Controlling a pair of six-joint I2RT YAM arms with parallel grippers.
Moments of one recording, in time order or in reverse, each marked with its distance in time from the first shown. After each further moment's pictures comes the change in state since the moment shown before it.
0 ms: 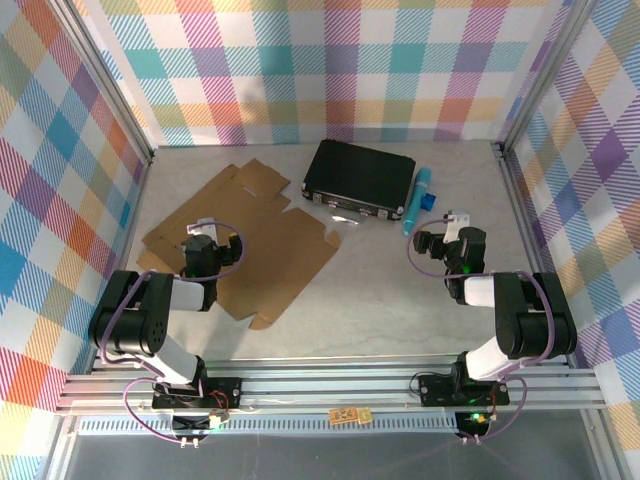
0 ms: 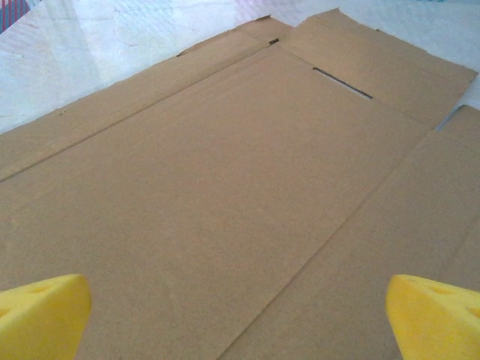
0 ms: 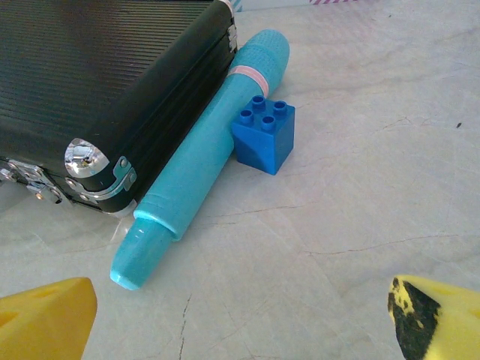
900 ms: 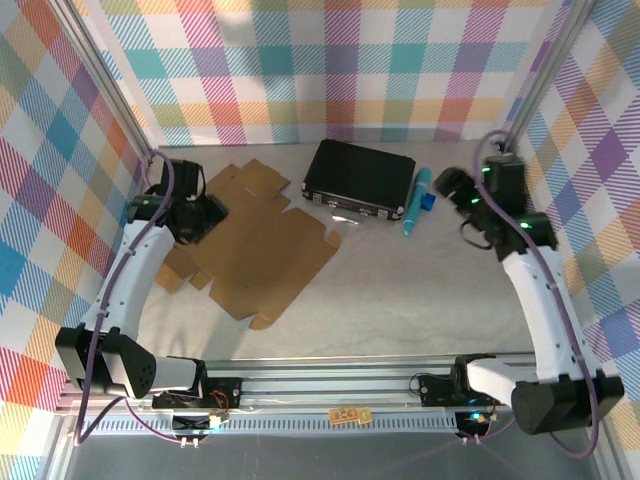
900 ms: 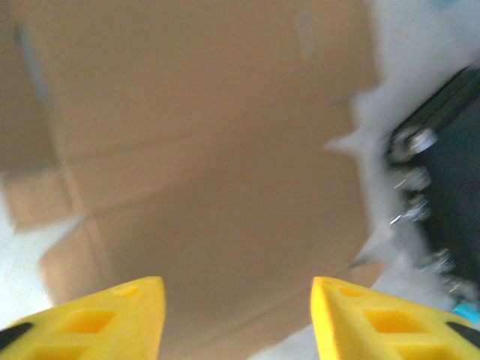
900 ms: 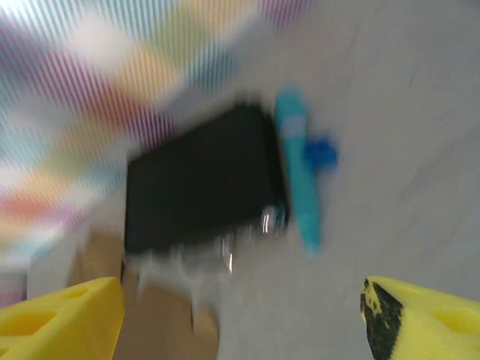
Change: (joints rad) left arm -0.038 -0.213 0.926 -1.746 0.192 -0.718; right arm 0.173 -0.371 0.862 -1.502 0.082 0.707
